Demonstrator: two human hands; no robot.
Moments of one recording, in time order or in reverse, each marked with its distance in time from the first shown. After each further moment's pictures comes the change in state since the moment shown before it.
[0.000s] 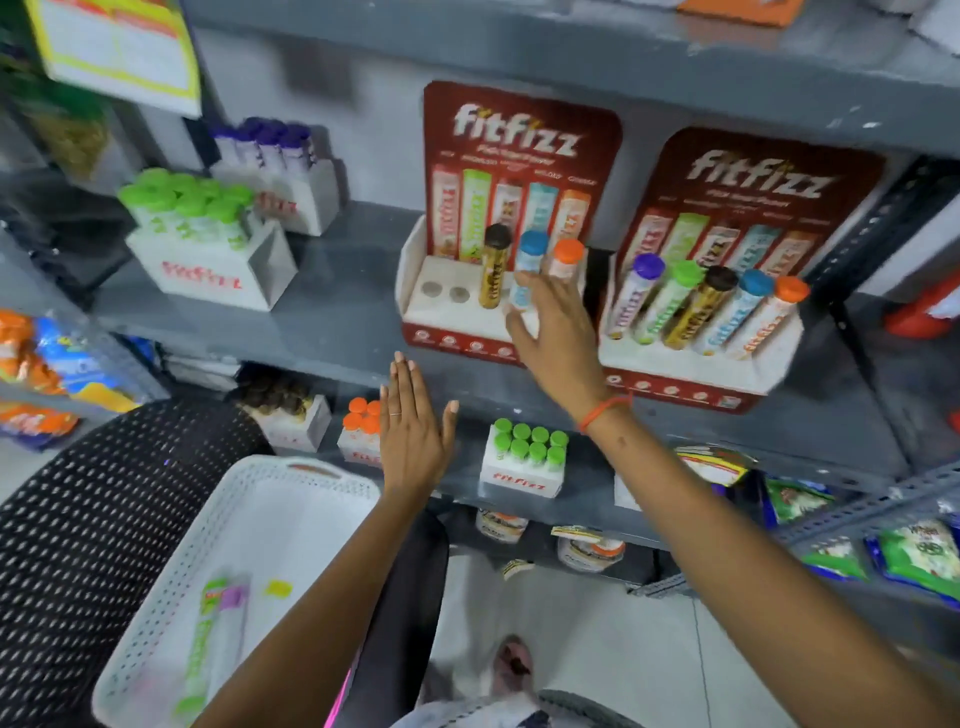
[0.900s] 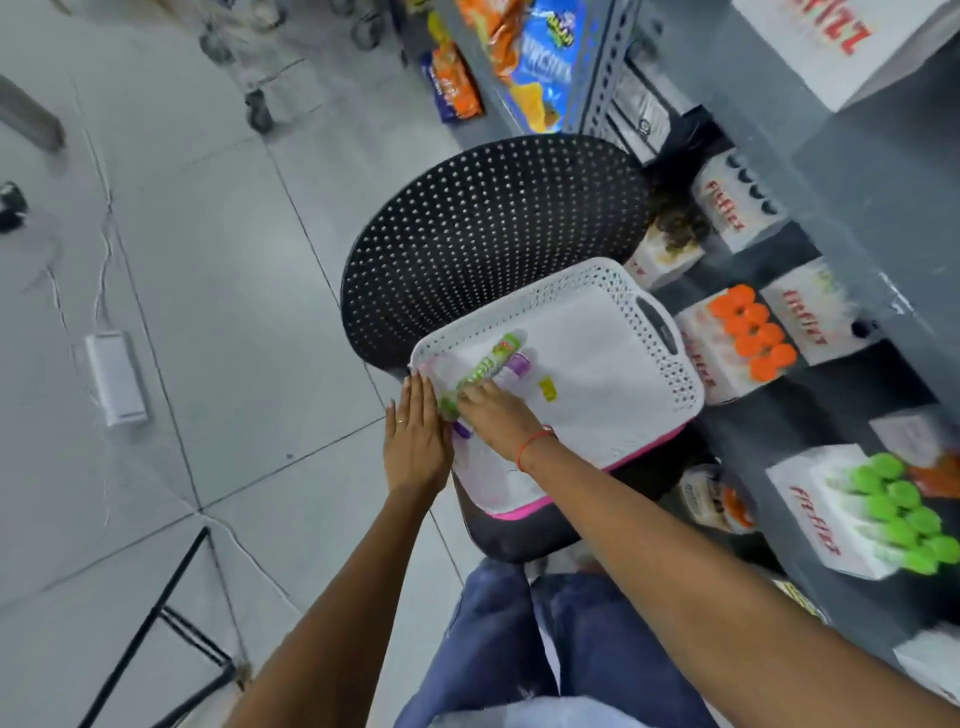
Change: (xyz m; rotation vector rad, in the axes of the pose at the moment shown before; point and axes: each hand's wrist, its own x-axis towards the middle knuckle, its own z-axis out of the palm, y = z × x) left_hand -0.304 -0.242 -0.032 0.188 -0.171 -1.035; right_hand -0.270 -0.171 0.355 -0.105 -1.239 -1.134
